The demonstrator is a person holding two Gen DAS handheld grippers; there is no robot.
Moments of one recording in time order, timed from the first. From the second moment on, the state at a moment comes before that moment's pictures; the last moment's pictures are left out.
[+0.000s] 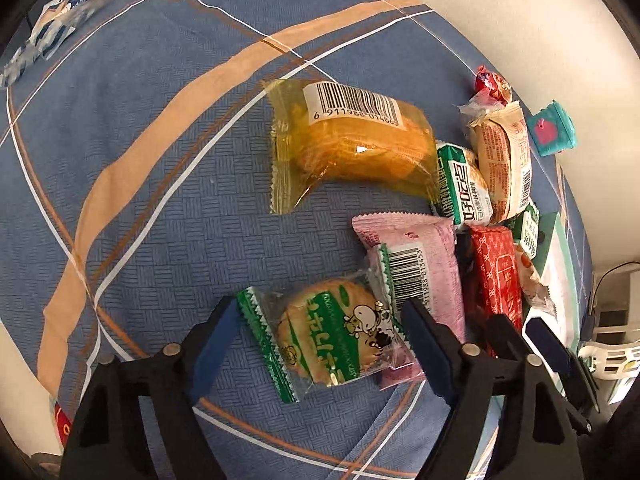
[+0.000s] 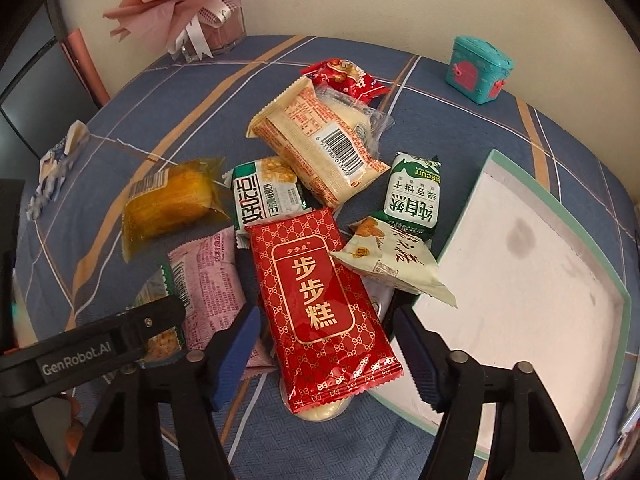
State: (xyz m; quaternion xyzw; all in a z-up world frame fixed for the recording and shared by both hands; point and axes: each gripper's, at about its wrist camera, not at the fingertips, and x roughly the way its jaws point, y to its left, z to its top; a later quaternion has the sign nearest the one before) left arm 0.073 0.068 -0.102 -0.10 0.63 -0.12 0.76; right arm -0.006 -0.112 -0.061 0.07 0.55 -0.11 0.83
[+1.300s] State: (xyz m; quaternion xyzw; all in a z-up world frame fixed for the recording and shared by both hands) left arm 0.029 0.108 0.000 -0.12 0.55 -0.08 0.82; right arm -0.029 -0.125 -0.021 0.18 0.52 -0.06 0.83
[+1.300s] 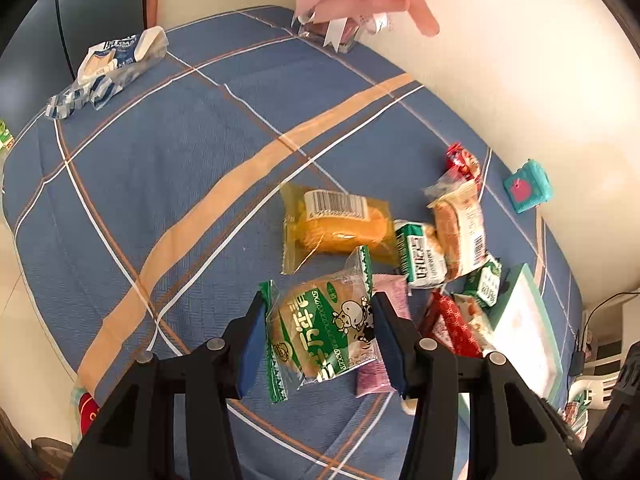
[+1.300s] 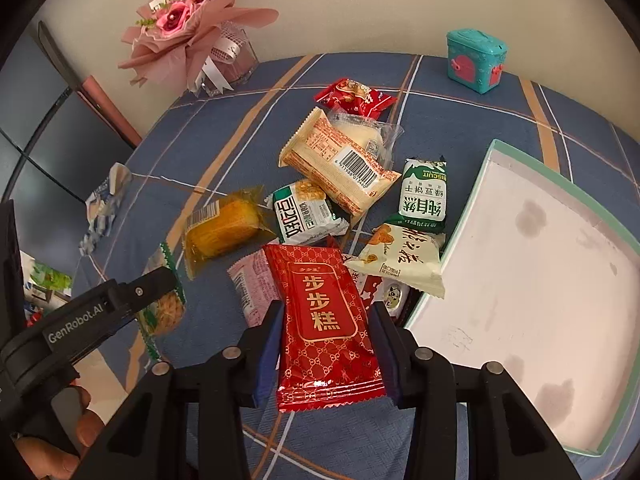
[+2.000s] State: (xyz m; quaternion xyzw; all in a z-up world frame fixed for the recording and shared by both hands) left arm 0.050 0.048 -0.027 -0.09 0.59 -0.05 0.80; right arm -0.025 -0.137 -0.039 0.20 0.54 -0.06 0.81
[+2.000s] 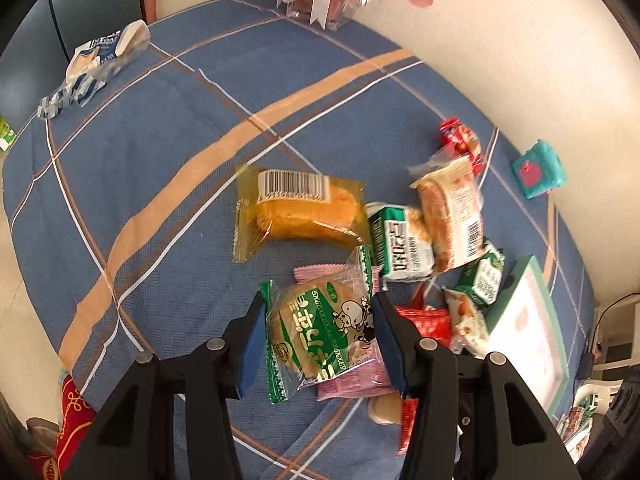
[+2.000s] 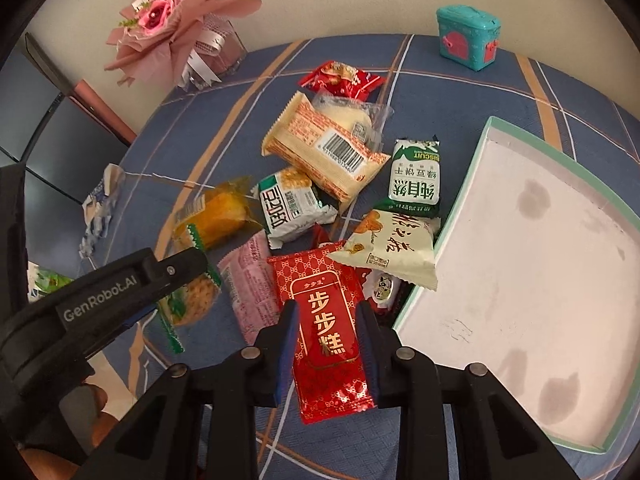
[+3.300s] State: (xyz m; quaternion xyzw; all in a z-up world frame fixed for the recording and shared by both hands) left arm 0.054 0.053 -0.055 -0.11 0.63 -0.03 0.77; right arm 0.002 -0.086 -0.062 0.04 0.58 -0.07 0.81
